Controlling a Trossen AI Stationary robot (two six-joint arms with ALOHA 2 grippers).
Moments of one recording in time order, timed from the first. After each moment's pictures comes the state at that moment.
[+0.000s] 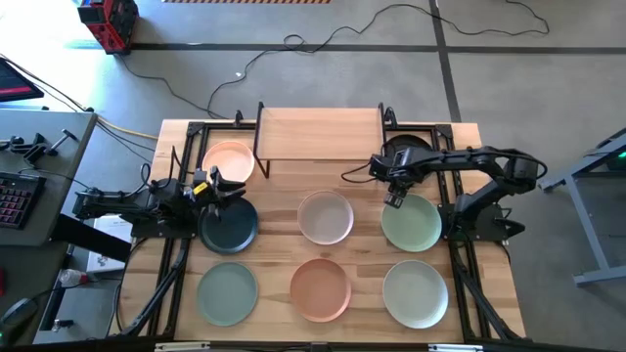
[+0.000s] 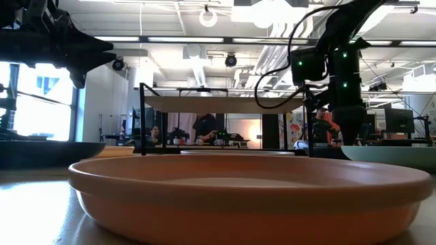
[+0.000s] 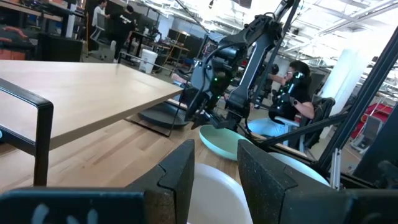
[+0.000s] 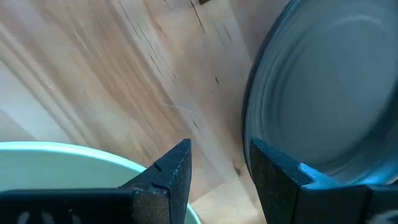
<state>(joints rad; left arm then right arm) -0.04 0.01 0.01 0.08 -0.28 -0.31 -0.38 1.50 0.82 -0.91 0.29 0.11</state>
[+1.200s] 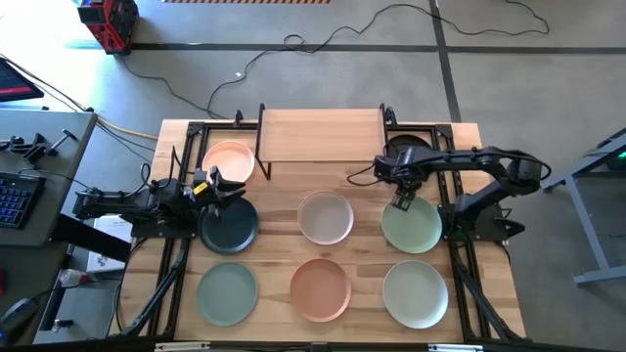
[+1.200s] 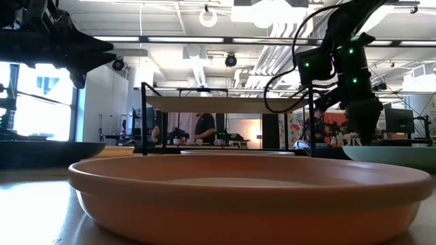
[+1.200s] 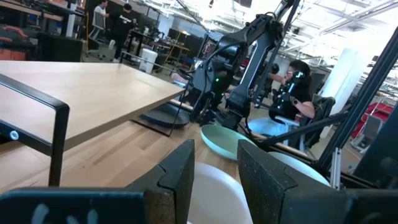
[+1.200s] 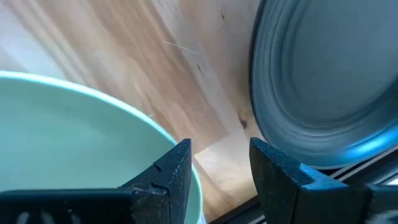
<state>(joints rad) -0.04 0.01 0.01 0.07 -0.28 -0.31 -0.38 1.46 0.82 -1.07 0.21 0.13</state>
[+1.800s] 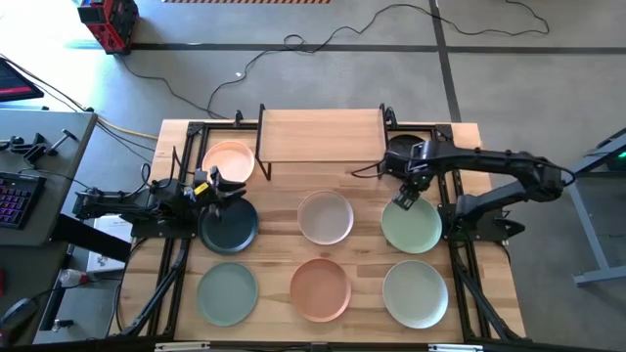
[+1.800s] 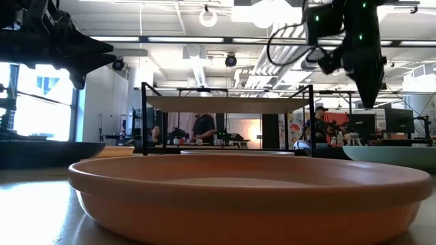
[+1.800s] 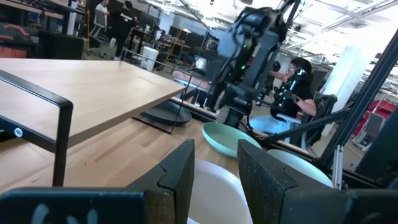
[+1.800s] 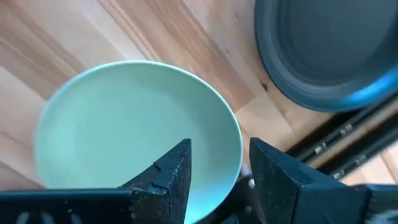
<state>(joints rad) -0.04 0.01 0.01 0.06 -0.28 -0.31 -0.29 1.28 1.01 -1.32 0.09 0.40</state>
